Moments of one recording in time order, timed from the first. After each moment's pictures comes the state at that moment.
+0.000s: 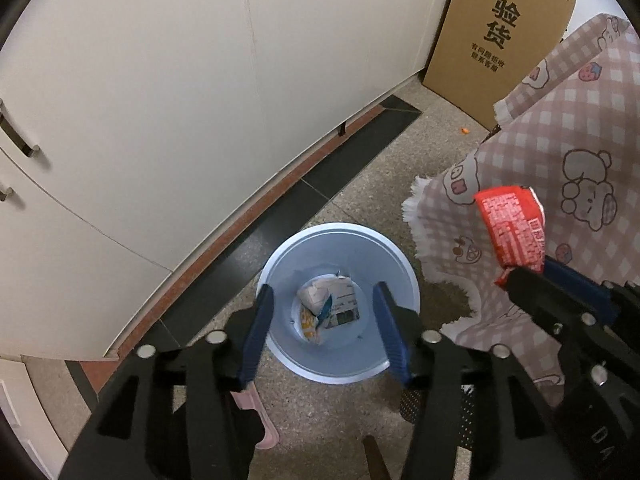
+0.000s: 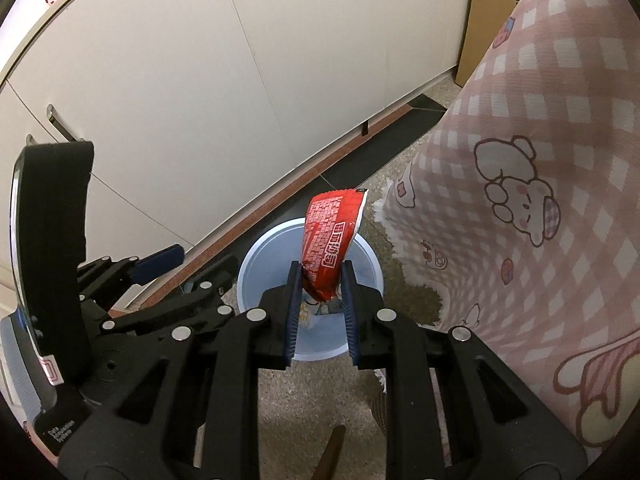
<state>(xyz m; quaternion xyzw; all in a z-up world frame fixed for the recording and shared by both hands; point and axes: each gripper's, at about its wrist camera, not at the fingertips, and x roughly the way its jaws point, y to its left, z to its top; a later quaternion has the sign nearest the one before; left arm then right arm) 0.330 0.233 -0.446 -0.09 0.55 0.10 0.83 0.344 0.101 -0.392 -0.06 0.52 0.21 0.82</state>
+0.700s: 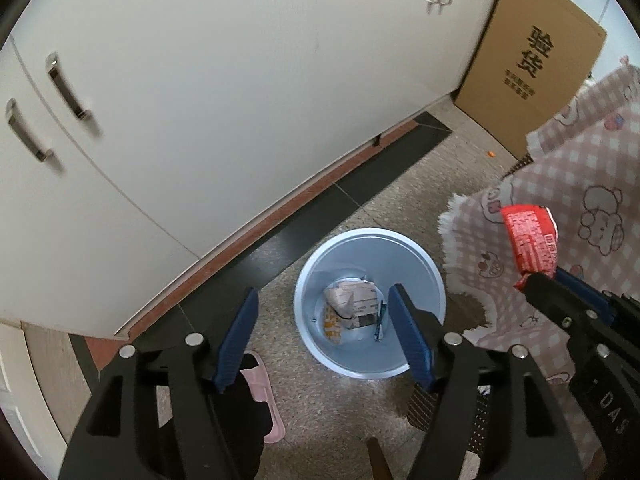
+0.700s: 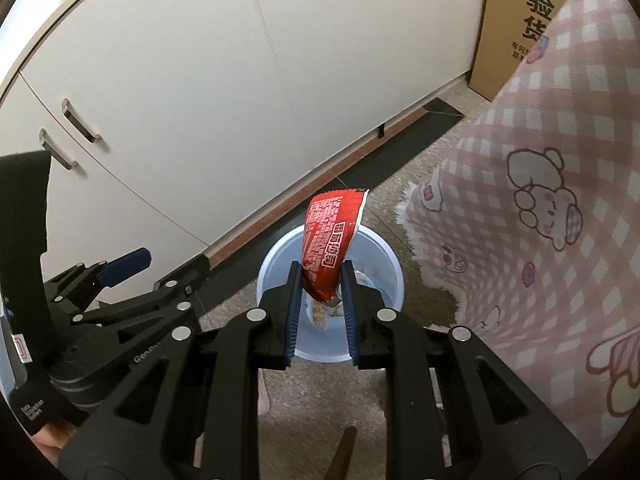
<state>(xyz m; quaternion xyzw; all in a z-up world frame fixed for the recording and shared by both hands) 0.302 0.279 -0.428 -0.12 0.53 0.16 0.82 0.337 0.126 -0.400 -0.05 0.52 0.23 0.82</state>
